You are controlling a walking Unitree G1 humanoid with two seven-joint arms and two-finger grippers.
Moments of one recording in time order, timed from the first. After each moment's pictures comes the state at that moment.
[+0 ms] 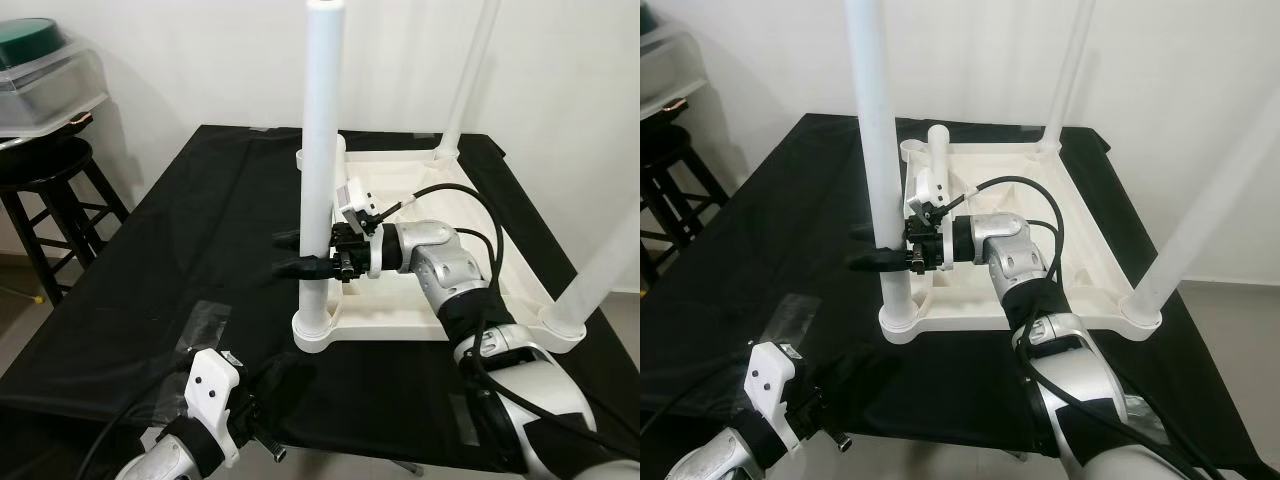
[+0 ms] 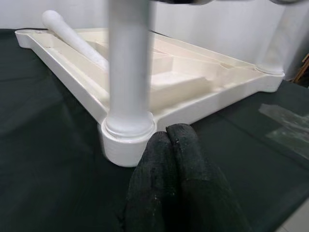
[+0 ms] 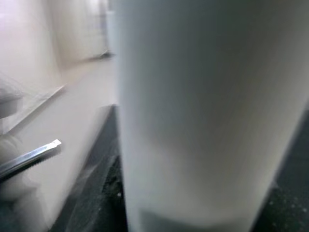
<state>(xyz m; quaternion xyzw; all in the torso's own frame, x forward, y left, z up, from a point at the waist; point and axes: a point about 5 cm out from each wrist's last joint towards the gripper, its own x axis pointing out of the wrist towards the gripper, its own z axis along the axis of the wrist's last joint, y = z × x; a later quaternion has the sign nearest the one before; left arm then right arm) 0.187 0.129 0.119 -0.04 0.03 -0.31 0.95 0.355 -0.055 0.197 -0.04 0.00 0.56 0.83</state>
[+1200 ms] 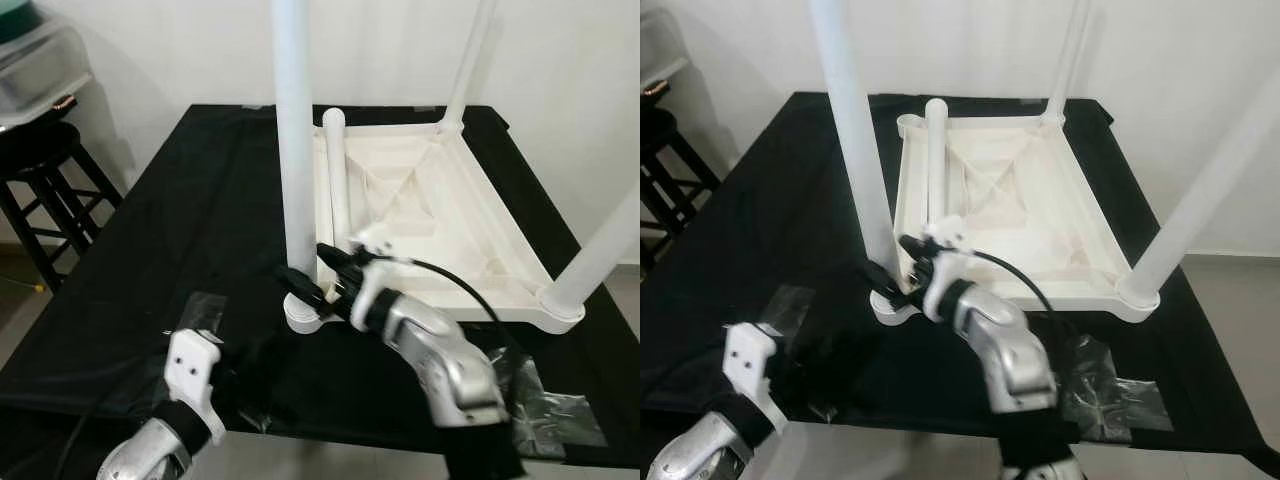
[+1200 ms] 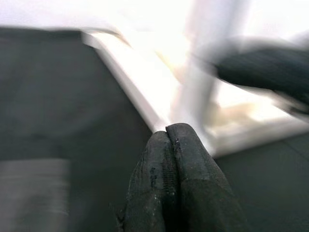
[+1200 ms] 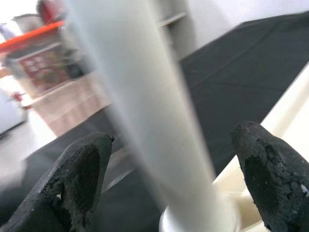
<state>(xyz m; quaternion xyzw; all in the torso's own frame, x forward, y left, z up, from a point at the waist) 0.201 0.155 0.137 -0.07 -0.01 -0.17 0.98 0.282 -0.083 0.163 0.11 0.04 0.42 0.90</state>
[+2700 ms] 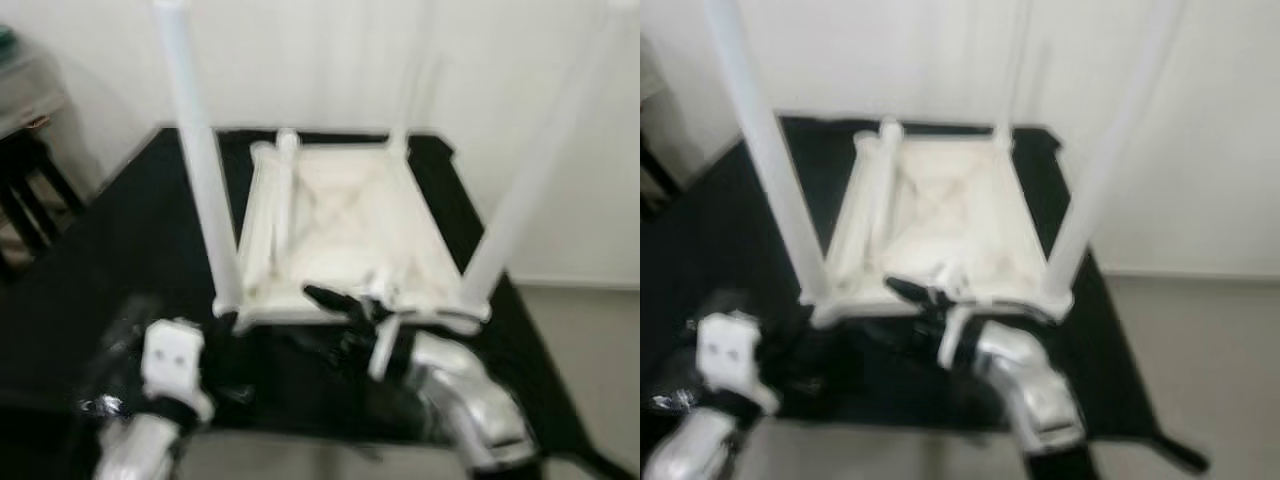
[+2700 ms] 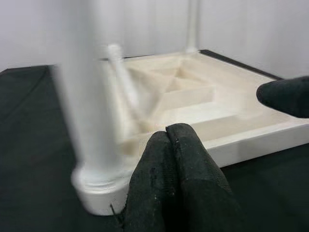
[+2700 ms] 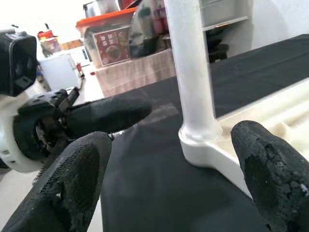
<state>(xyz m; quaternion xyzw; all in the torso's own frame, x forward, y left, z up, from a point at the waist) 0.201 0.155 0.134 0.00 -0.02 -0.11 0.99 0.263 -0.085 0.145 0.07 0.03 0.55 0.83</state>
